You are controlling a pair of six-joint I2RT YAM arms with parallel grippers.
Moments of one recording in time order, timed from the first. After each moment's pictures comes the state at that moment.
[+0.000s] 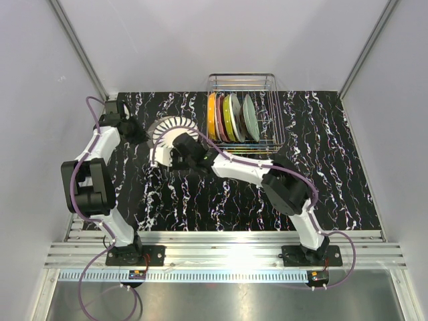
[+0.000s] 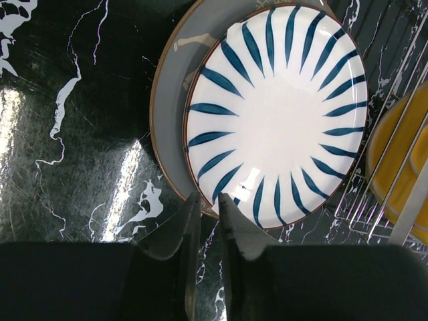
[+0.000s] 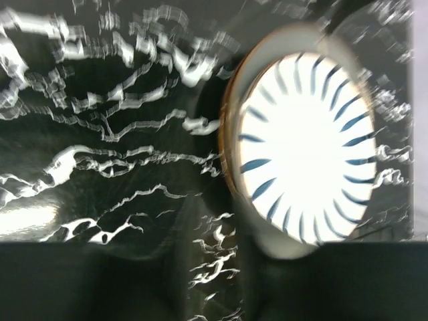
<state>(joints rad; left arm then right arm) 0.12 1.72 1.29 -0.48 0.26 -0.51 0.99 2.16 1.65 -0.11 -0.05 -0.73</state>
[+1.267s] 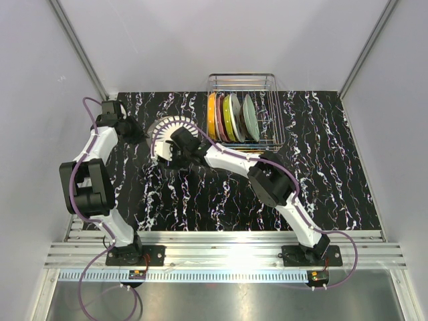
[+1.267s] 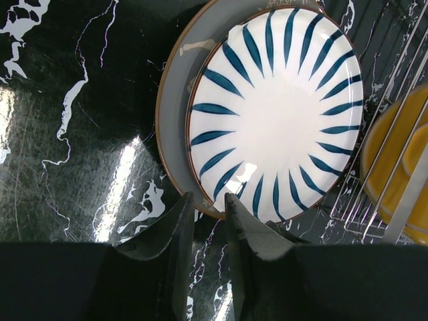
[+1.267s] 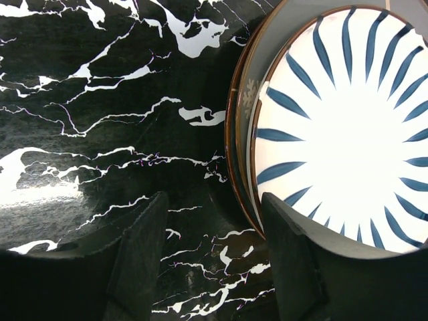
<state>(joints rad) 0.14 1.71 1.29 -0.48 0.28 -0.51 0.92 2.35 1.91 -0.29 -0.14 -0.71</state>
